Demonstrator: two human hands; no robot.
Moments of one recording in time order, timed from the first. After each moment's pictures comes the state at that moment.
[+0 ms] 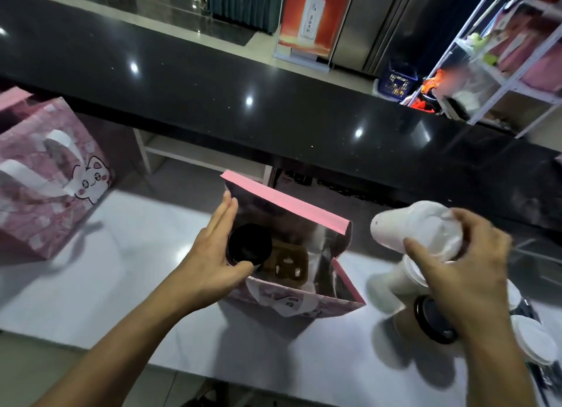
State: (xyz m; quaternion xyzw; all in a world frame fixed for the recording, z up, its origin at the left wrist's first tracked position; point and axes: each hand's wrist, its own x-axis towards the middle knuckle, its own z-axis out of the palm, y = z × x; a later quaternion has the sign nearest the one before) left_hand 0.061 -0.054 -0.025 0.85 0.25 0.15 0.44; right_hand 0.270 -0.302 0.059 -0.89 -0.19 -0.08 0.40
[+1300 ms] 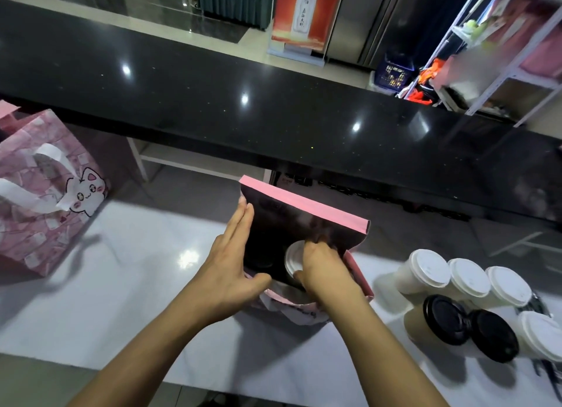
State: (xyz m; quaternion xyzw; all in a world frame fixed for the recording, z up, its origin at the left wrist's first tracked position) left_hand 0.077 -0.056 -0.024 0.86 0.22 0.13 0.44; right_hand 0.242 -0.157 -0.042 -0.92 -0.35 0.19 -0.07
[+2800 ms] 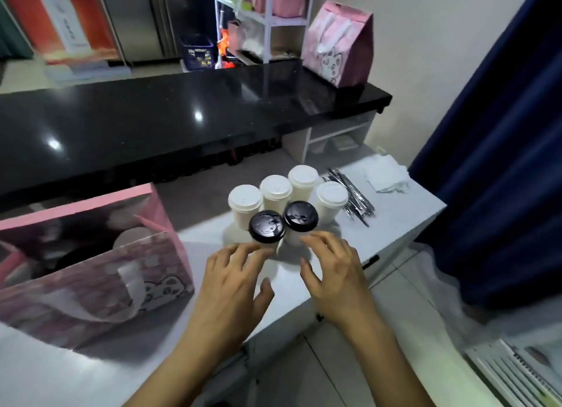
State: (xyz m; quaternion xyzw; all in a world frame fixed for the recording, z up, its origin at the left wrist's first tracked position) left_hand 0.158 -0.311 -0.029 0.97 -0.09 0.13 0.17; right_hand 0.202 -0.505 -0.033 -0.95 -0.15 -0.13 0.25
